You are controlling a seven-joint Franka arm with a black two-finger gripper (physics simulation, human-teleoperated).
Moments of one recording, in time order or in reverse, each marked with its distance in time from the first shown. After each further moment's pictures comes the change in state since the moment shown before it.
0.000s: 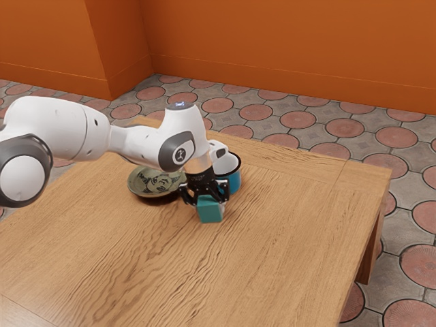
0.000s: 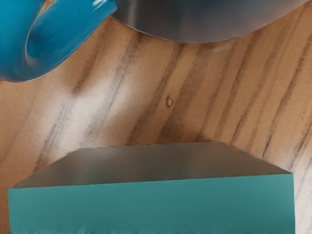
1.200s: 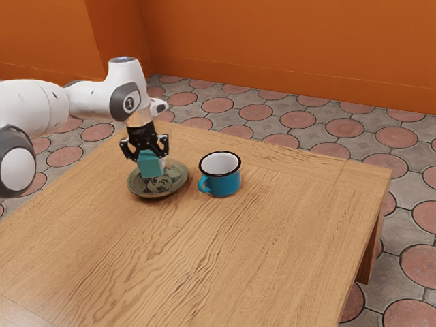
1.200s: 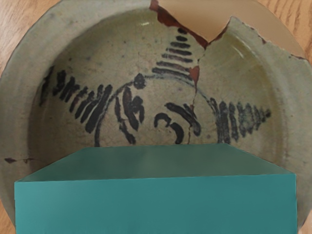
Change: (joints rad) arm 0.141 0.029 0.160 0.278 -0.027 -0.276 0.155
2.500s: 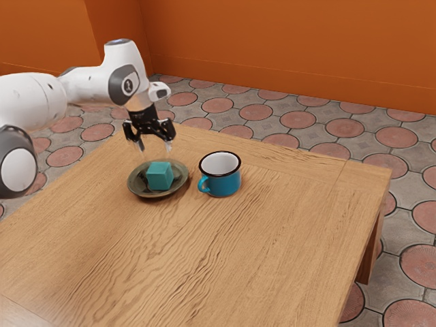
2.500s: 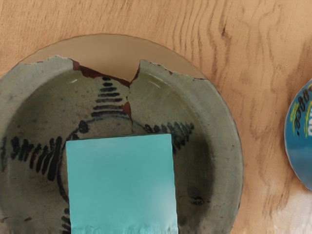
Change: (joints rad) arm -0.026 -0.044 0.001 0.073 -0.056 -0.063 0.268
